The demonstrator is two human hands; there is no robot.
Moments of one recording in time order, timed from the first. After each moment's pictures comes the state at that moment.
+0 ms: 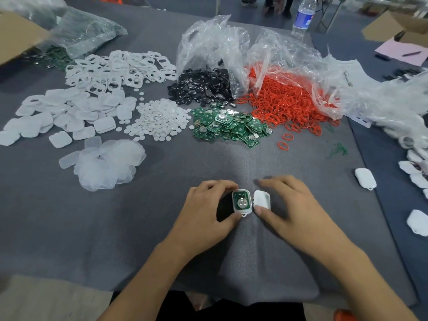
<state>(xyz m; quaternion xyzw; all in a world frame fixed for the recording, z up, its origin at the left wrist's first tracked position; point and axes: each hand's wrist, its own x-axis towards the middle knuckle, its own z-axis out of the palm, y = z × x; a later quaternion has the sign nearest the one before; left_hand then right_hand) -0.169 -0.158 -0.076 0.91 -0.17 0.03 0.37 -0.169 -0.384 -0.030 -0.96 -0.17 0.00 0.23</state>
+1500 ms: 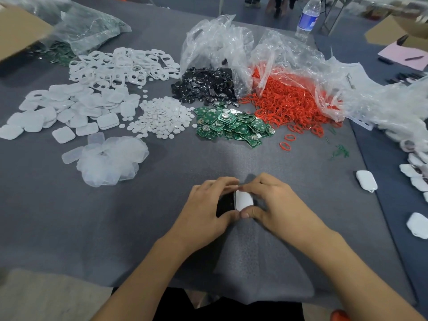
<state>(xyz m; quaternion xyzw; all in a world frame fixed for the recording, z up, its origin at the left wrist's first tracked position) -0.167 -0.153 -0.078 0.89 -0.16 0.00 0.43 -0.152 -0.350 -0.022 -0.94 -0.24 0.05 0.24</state>
